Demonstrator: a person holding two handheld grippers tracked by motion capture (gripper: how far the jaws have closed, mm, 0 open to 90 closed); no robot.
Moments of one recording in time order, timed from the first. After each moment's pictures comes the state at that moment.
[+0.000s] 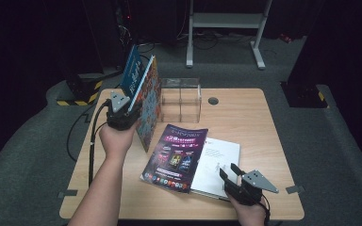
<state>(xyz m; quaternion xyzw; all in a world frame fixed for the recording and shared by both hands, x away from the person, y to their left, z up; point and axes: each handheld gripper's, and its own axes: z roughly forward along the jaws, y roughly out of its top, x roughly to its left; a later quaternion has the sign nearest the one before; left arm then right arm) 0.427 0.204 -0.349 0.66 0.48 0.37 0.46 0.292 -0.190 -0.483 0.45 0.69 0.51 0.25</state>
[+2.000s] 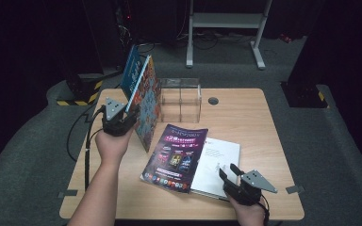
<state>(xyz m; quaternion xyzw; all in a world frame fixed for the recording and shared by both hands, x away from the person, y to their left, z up) 0.414 0.212 -0.364 0.66 0.46 0.37 0.47 0.292 -0.188 -0.484 0.45 0.69 0.50 0.25</state>
